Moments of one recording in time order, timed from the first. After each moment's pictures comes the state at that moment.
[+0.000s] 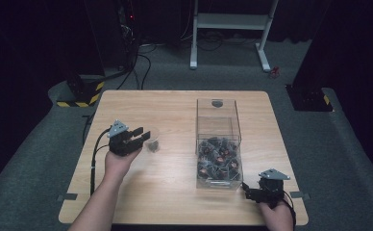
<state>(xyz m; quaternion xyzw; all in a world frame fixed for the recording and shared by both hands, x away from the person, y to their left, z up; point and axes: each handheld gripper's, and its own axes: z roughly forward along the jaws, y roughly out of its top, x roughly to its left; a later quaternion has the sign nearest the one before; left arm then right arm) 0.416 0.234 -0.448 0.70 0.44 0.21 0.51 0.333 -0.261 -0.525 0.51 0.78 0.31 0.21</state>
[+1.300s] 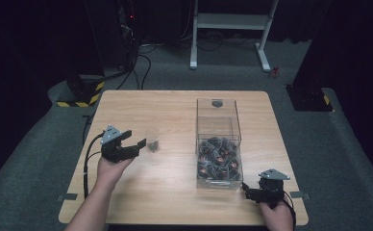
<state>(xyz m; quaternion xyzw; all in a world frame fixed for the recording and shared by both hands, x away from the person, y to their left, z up) 0.389 0.249 -0.442 0.71 0.45 0.23 0.49 0.333 -0.261 -0.525 0.50 0.78 0.31 0.21</state>
